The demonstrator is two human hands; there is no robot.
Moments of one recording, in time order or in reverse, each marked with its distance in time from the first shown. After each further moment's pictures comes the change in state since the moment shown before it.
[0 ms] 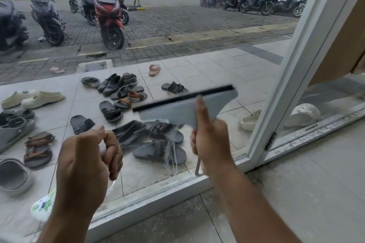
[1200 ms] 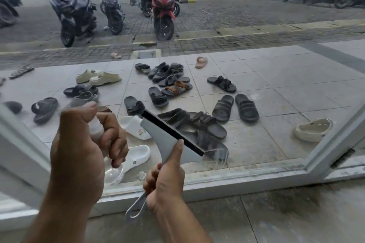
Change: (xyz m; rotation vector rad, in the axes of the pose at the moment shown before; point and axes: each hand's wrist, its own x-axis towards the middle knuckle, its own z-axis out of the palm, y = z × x) left_hand -0.022 0.022 -0.085 -0.192 0.139 -0.056; right_hand -0.086 0.124 0.148 0.464 -0.001 0.790
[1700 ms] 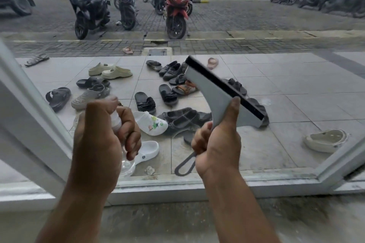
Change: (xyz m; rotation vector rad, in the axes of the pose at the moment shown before) left_hand 0.001 0.001 -0.023 0.114 0.091 0.067; right_hand -0.024 -0.078 0.022 -0.036 -0.065 -0.425
